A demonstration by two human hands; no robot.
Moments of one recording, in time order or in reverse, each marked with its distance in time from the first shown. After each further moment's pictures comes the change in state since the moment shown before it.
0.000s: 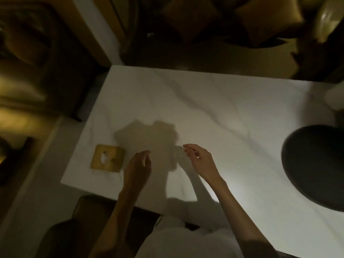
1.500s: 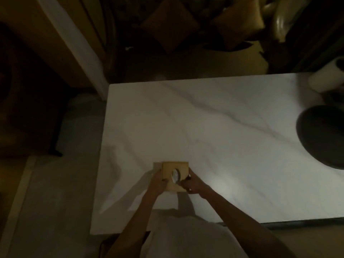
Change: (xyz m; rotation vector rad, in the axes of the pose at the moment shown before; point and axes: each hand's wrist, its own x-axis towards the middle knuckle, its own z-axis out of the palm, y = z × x) left_hand 0.150 -0.209 -0.003 -0.246 -0.712 -0.048; right_hand 0.054 -0.042 0.250 0.130 -0.131 0.413
